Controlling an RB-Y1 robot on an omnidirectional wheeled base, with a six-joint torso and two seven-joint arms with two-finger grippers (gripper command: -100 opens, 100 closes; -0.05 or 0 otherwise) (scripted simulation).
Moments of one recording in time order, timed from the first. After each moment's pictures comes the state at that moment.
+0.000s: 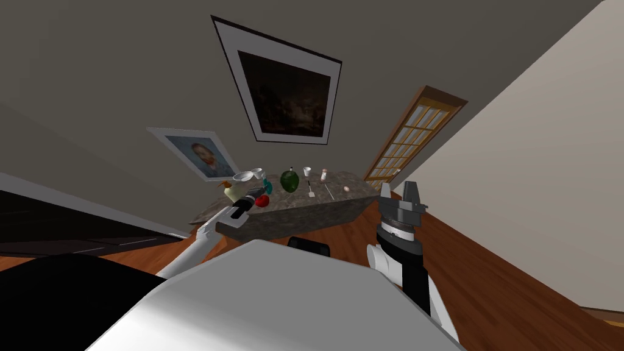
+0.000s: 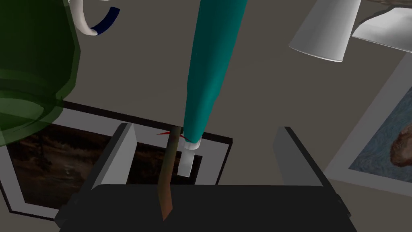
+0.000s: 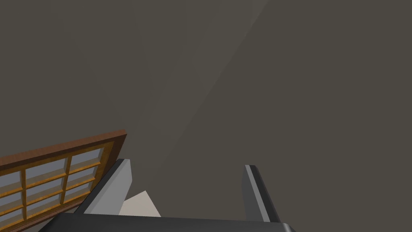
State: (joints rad) left arm 0.32 0.57 0.19 -1.70 -0.36 0.05 -0.43; right arm 0.53 -0.05 -0.06 -2.40 0.07 -0.52 -0.11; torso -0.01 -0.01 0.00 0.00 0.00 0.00
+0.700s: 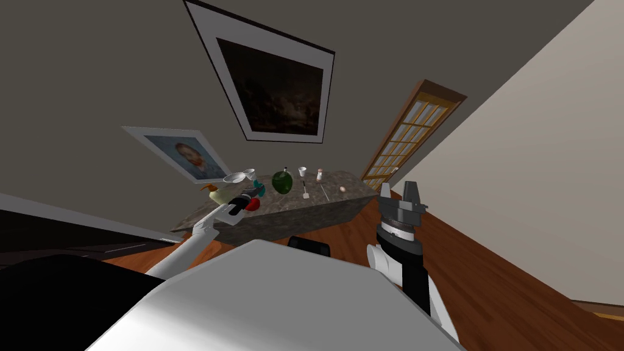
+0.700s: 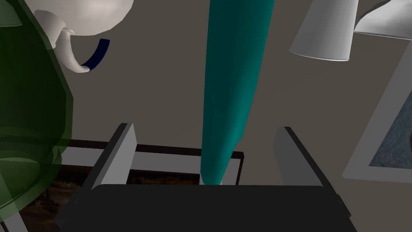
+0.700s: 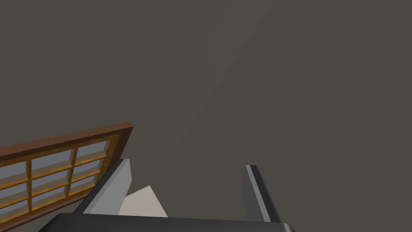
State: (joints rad) left arm 0.28 0.64 0.20 -1.61 -0.38 0.10 -0.45; right arm 0.53 -0.05 -0.06 -2.40 0.07 -0.52 -0.11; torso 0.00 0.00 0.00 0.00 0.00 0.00
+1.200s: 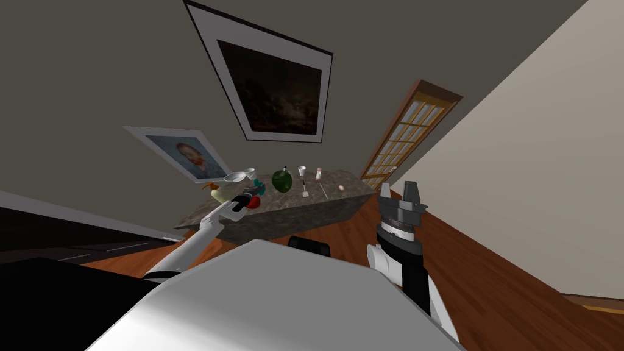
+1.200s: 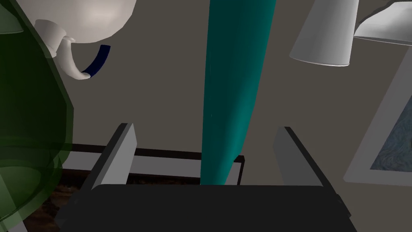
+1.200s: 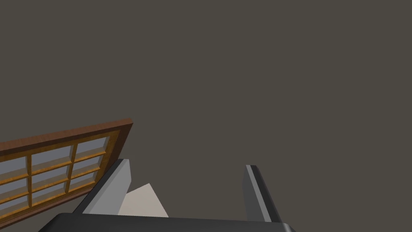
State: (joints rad) left arm 0.19 0.65 0.20 -1.48 -0.38 0.06 -0.46; right arm 0.53 -0.05 -0.06 -2.40 0.07 -0.52 -0.11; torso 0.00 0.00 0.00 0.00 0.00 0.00
